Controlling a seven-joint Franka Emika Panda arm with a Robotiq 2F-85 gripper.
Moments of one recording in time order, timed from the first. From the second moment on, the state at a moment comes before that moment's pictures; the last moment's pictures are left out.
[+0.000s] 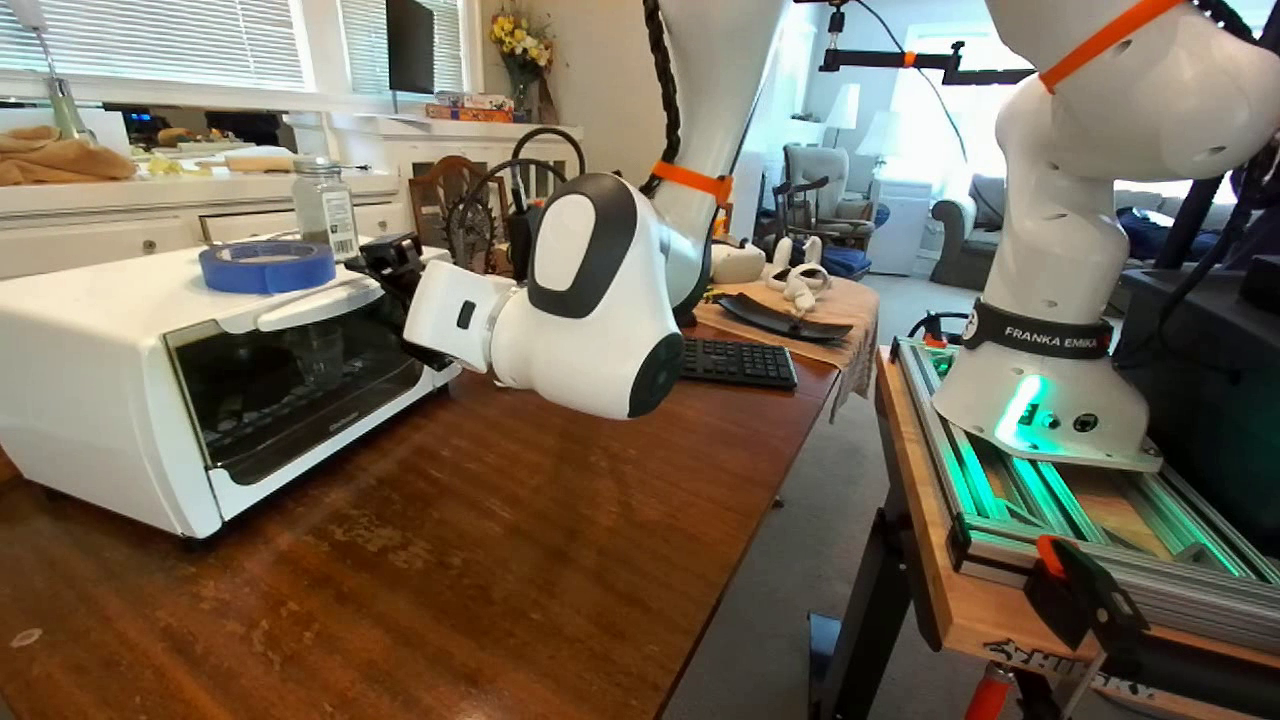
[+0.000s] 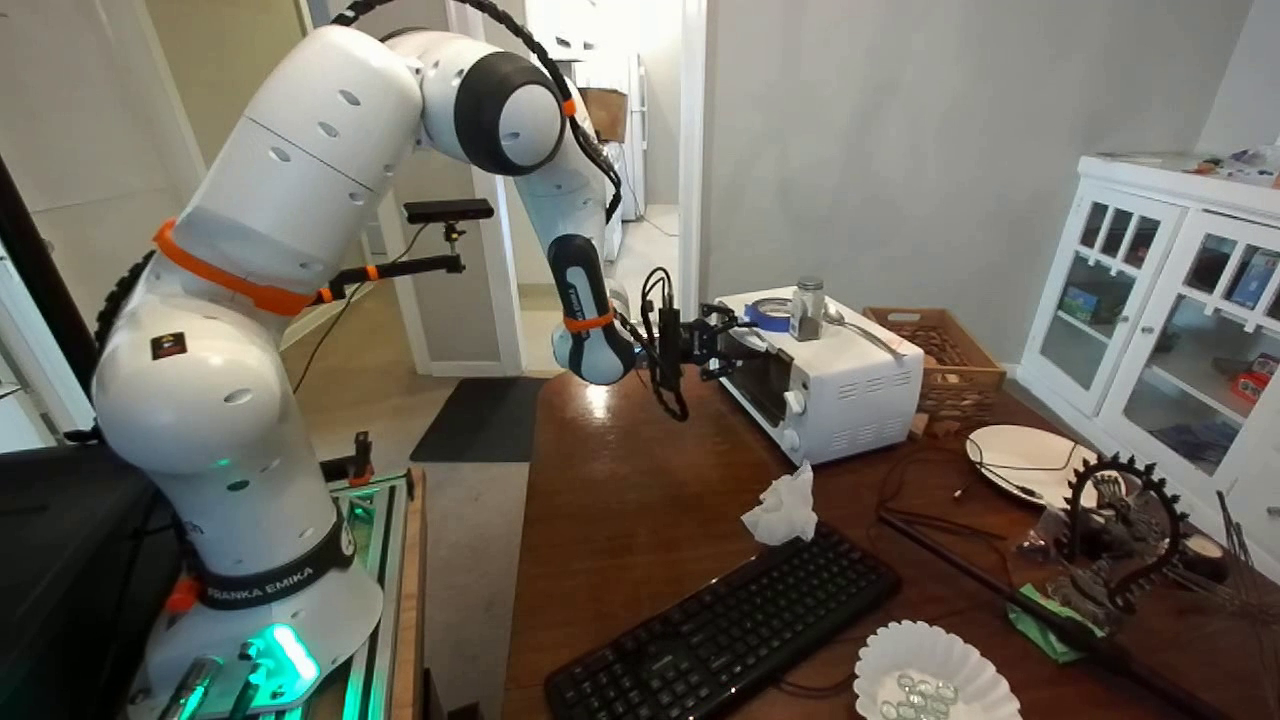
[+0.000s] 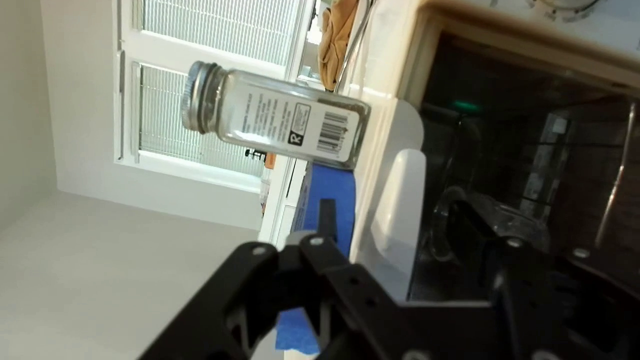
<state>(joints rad) 0.31 0.69 0.31 -2.04 -2.39 1.75 0.91</state>
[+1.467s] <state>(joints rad) 0.33 0.71 0.37 -1.99 -2.39 1.81 0.90</state>
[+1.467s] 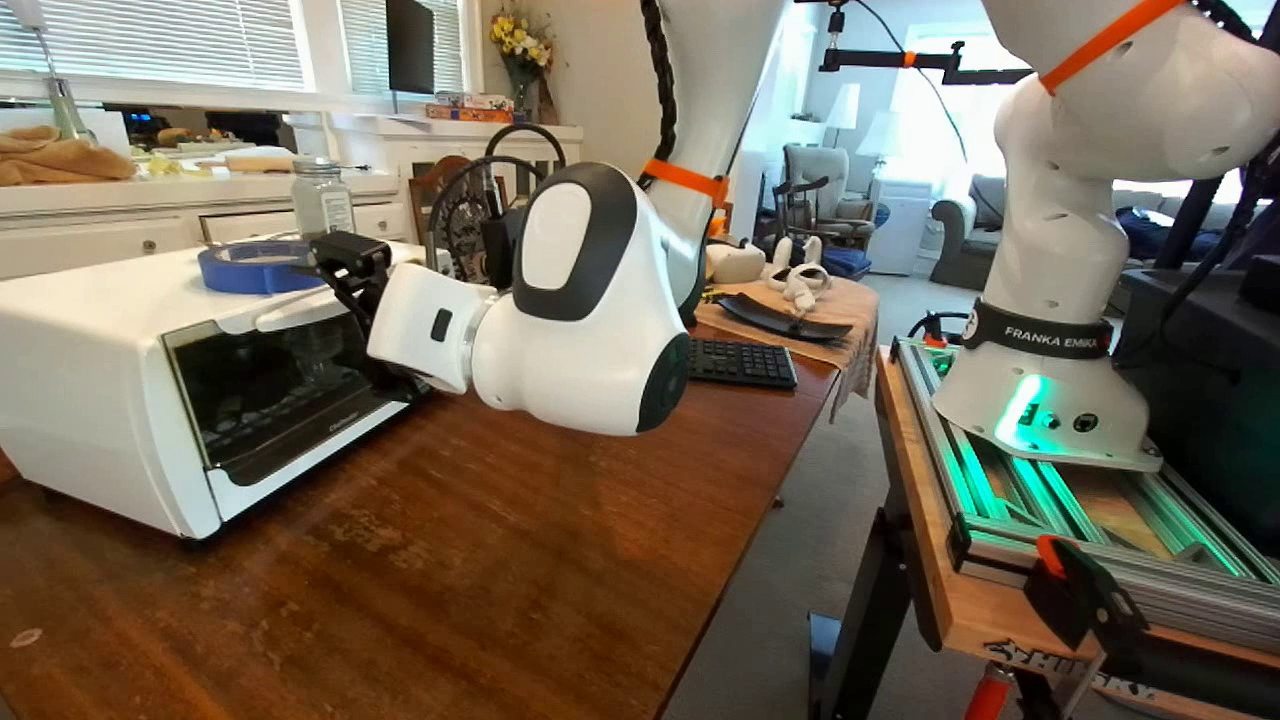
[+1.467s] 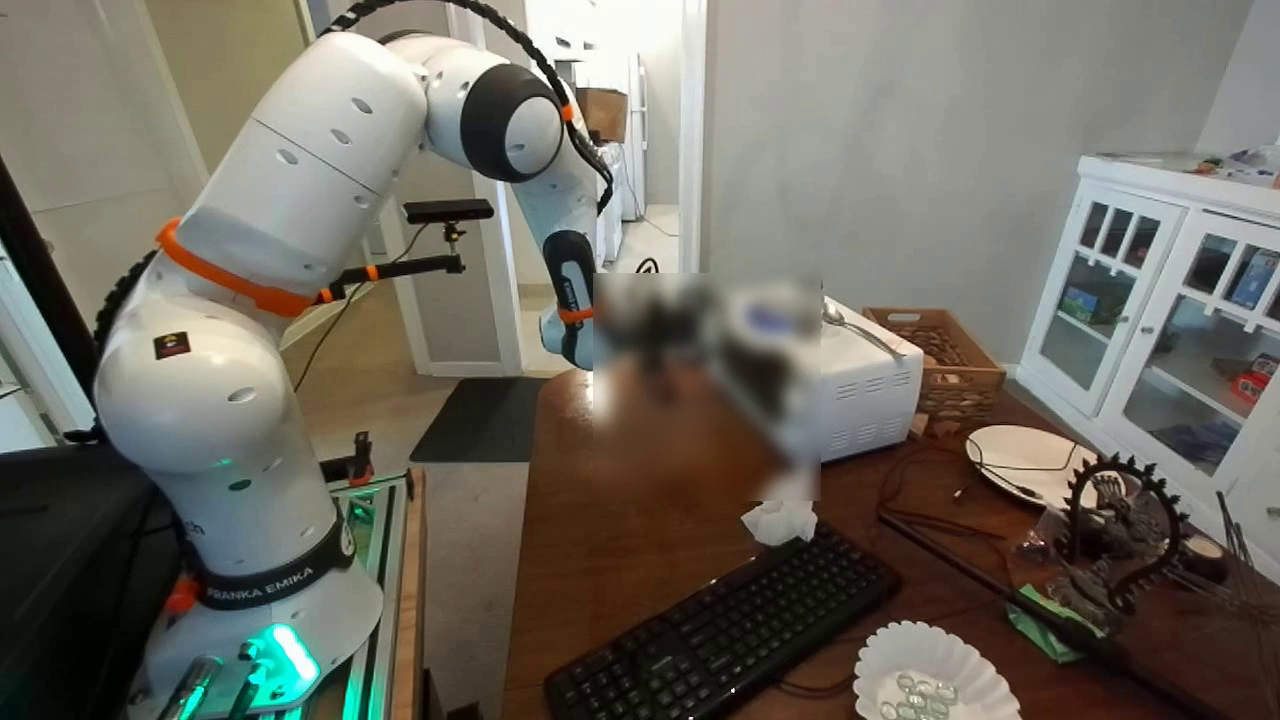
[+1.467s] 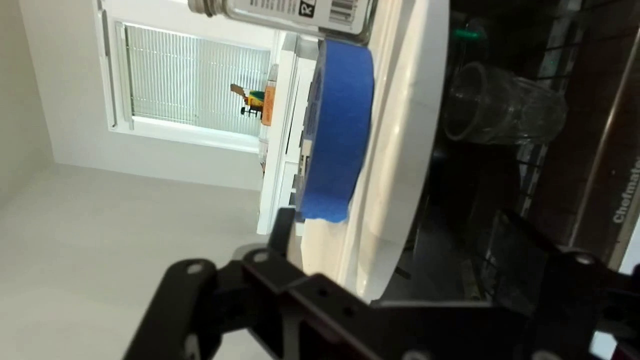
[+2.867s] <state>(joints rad) 0.31 0.65 0.36 -2.05 -2.27 1.83 0.90</state>
